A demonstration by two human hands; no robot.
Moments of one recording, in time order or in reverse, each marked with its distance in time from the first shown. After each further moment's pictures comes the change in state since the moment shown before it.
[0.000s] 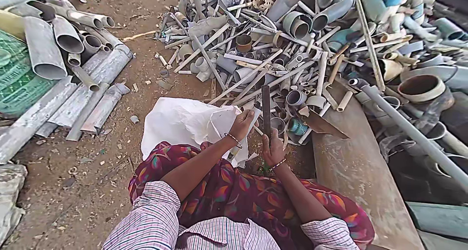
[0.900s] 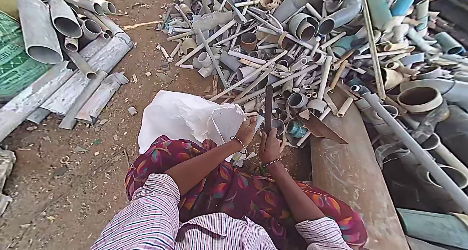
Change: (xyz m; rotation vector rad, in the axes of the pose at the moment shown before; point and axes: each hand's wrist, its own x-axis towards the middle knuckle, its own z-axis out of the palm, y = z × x) left_hand -0.001 -0.026 0.010 0.063 0.029 -0.107; right_hand 0.014 -0.028 0.003 -0.234 -0.218 0.350
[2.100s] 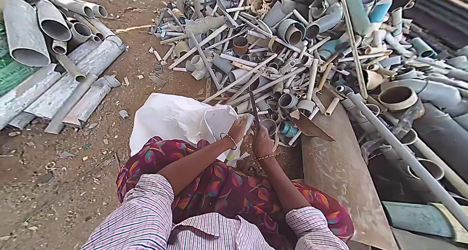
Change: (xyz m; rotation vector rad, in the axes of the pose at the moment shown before) left_hand 0.005 0.007 0.004 -0.125 -0.012 -0.127; right_hand 0.011 0.022 0.012 -0.230 0.121 -0.113
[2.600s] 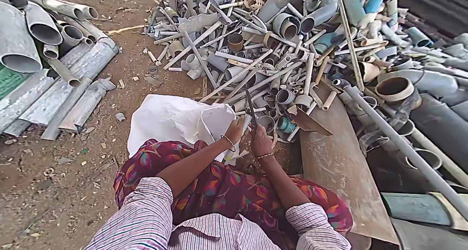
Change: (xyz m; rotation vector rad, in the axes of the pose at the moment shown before) left_hand -0.002 -0.006 0.001 0.077 -0.010 0.028; right_hand -0.006 0.004 0.002 0.006 0.011 0.005
